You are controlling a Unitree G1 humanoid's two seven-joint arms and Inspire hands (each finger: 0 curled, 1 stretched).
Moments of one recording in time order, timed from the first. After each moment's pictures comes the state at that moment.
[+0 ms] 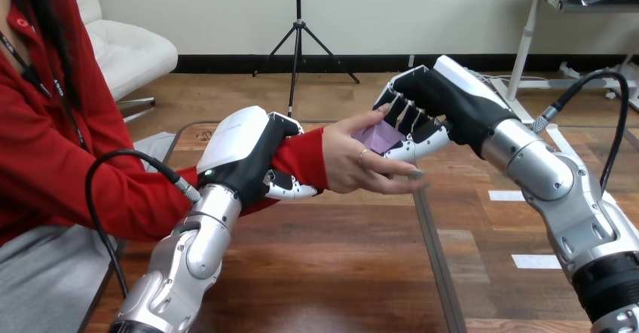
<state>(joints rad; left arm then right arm) -0.44 0.23 -0.24 0.52 0.64 -0.17 0.09 -0.65 -0.42 0.18 0.56 -0.31 -0.15 0.30</state>
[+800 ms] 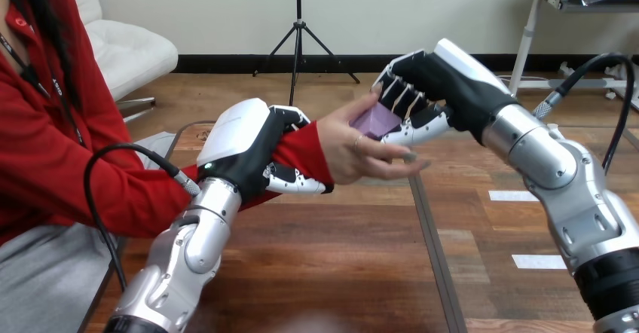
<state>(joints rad) -0.46 0.24 -0.23 0.51 0.64 -0.20 0.09 -0.64 -0.43 0.18 0.43 -0.31 -0.05 0.32</state>
